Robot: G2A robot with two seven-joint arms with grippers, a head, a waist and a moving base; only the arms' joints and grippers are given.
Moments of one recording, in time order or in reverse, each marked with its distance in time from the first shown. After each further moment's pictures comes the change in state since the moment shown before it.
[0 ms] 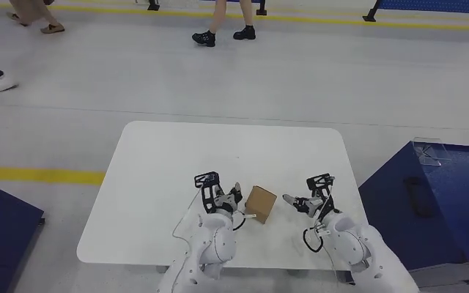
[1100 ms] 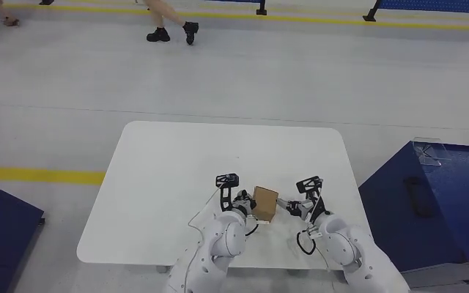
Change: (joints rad) left arm -0.075 -0.027 0.052 0.120 -0.087 -0.096 -0.123; right arm 0.021 -0.022 -0.045 0.012 -0.054 0.018 0.026
